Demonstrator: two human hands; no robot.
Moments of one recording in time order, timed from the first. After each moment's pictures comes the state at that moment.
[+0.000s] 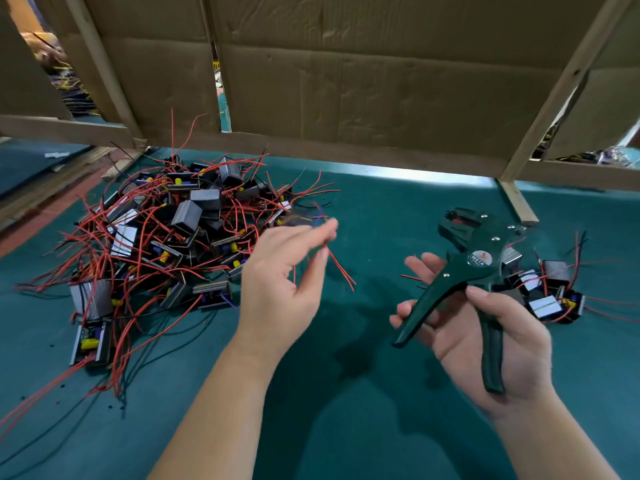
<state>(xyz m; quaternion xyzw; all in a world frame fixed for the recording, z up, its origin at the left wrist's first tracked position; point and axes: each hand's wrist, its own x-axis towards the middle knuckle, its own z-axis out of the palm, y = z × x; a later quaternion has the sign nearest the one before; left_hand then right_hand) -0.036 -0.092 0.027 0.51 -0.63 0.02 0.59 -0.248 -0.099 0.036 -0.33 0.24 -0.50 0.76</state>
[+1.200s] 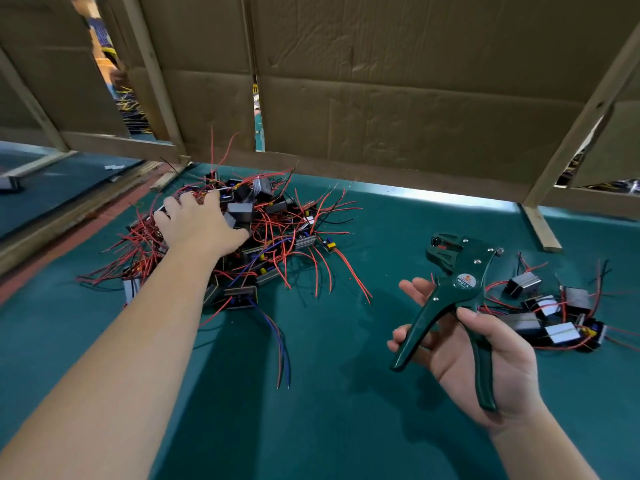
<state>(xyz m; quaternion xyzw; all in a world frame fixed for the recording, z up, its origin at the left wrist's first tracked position) 0.106 -0.141 0.064 0.92 -0.39 0.04 0.07 -0.243 -0.098 0.030 -0.34 0.22 -0.44 0.80</state>
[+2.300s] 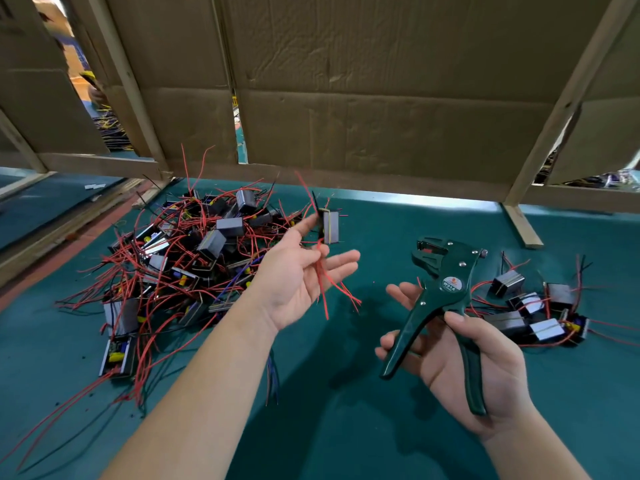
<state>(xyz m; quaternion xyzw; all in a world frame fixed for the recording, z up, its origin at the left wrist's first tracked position) -0.032 -0.120 0.072 0.35 -0.27 -0.62 0.65 -0.244 -0.099 0.035 -0.32 0.20 -0.43 0.82</state>
